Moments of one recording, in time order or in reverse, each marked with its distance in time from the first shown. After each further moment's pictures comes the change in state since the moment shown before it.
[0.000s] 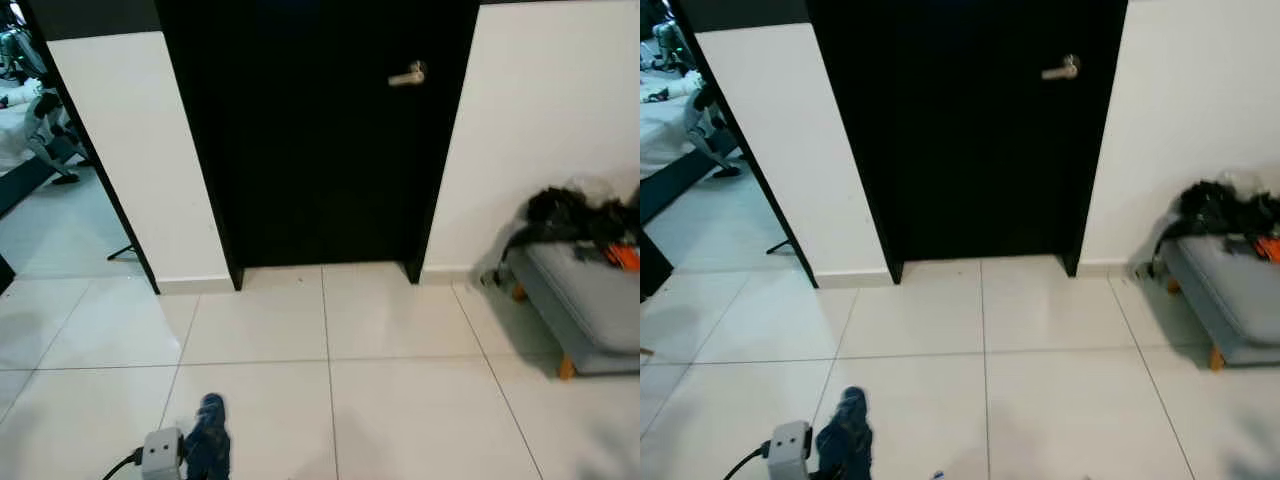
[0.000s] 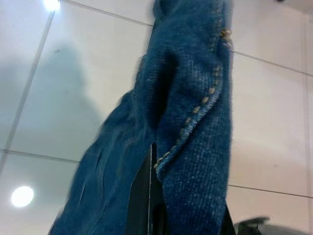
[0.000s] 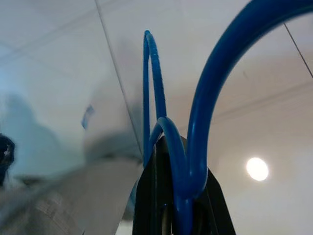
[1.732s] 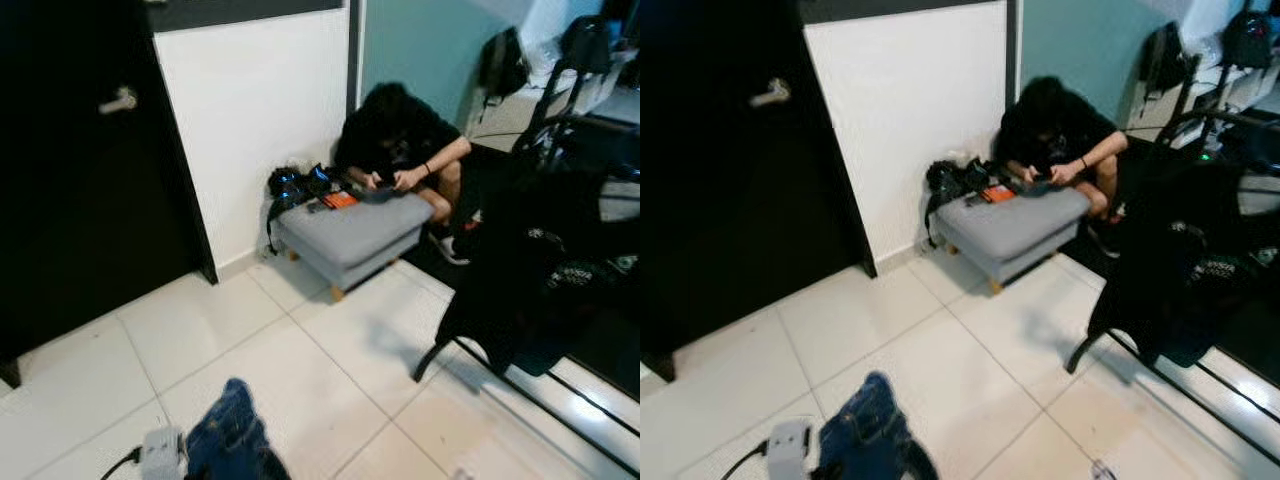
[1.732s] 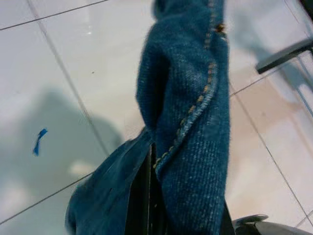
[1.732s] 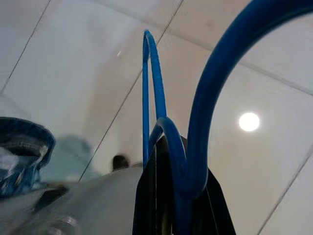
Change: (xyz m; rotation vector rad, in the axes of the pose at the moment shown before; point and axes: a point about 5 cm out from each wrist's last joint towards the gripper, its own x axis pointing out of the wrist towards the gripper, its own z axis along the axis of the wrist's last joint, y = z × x) left arm -0.003 -0.007 -0.008 -0.013 -0.005 0.008; right arm 0.009 0.008 -0.001 0.039 0.067 -0.018
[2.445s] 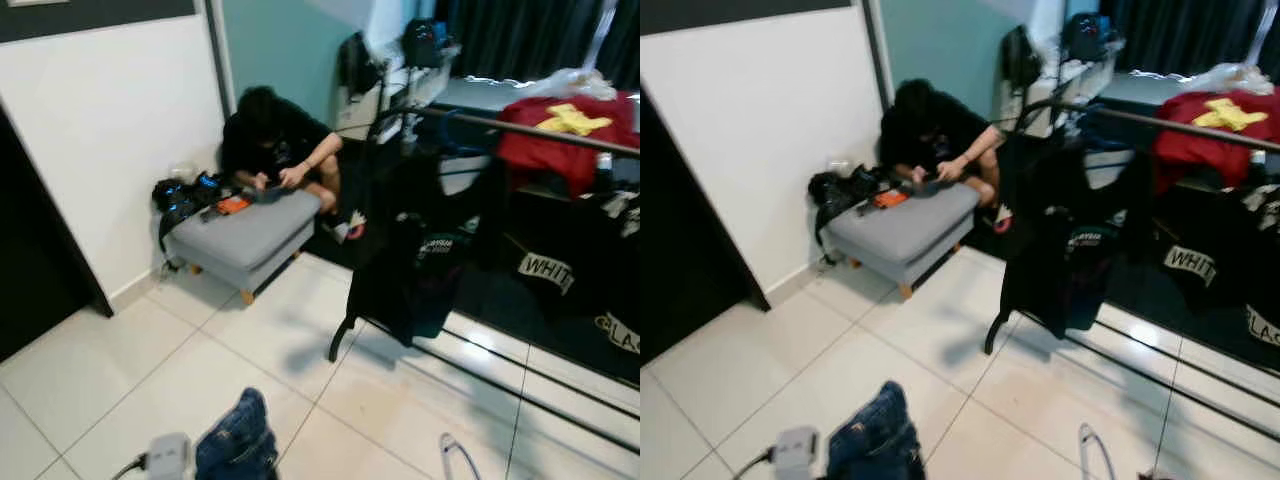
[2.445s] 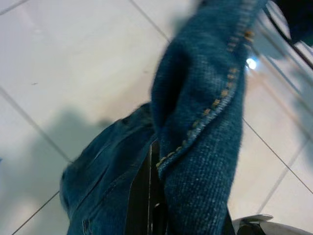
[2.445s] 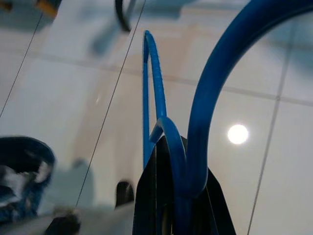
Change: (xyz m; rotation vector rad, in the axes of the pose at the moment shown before) left arm -0.003 0.001 -0.006 -0.003 0.014 0.025; right arm 0.008 0.008 0.023 -0.023 -0.088 0.039
